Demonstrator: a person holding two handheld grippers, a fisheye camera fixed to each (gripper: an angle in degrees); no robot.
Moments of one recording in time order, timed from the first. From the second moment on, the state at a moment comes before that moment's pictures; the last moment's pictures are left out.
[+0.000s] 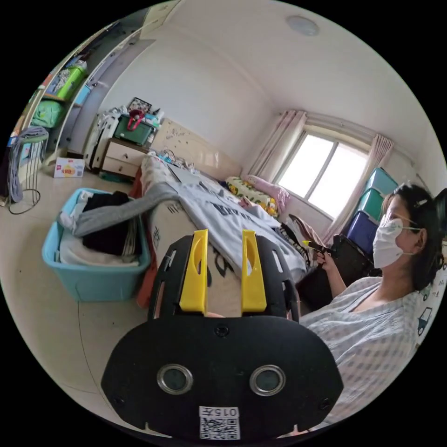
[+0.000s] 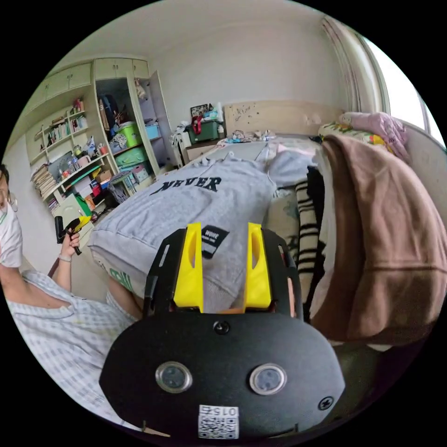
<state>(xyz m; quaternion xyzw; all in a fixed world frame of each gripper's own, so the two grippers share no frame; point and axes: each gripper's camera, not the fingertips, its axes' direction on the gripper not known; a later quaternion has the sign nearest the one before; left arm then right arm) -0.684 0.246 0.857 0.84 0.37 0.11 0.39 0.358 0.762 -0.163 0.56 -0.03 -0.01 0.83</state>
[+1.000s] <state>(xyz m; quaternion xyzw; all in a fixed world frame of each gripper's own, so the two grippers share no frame) -0.358 0.523 0.726 0.87 -0.11 0.10 0.48 0.223 0.804 0.023 0.51 0.33 -0.20 0.76</state>
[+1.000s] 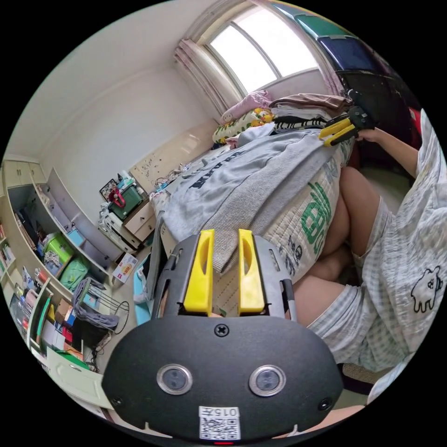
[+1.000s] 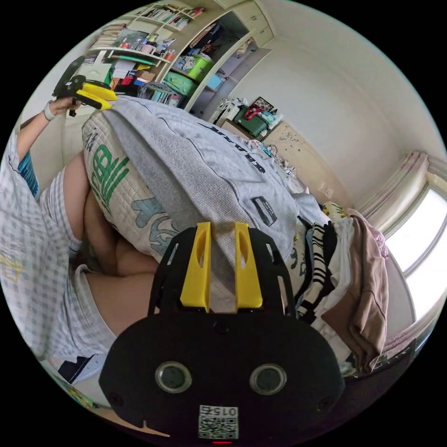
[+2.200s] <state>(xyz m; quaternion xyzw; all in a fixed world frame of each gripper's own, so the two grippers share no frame) -0.642 0.384 0.826 0.83 0.36 0.11 0.41 0.444 0.823 -0.119 0.57 -0.07 0.03 0.81</state>
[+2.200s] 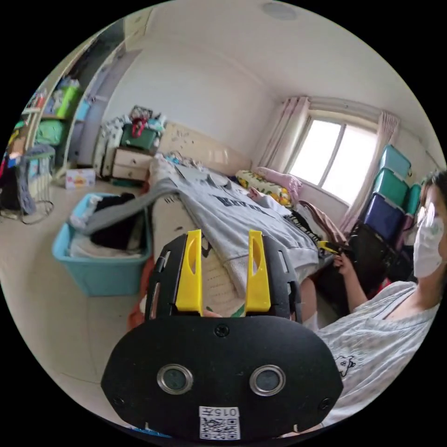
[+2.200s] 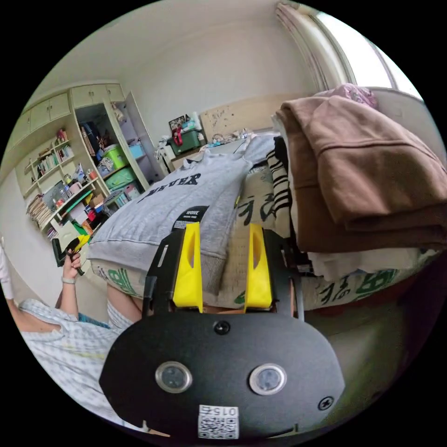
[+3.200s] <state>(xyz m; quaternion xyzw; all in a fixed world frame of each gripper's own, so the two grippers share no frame) -0.633 0.218 0.985 0.86 0.31 0.16 0.37 0.354 0.784 -0.195 0.54 0.09 0.14 0.83</state>
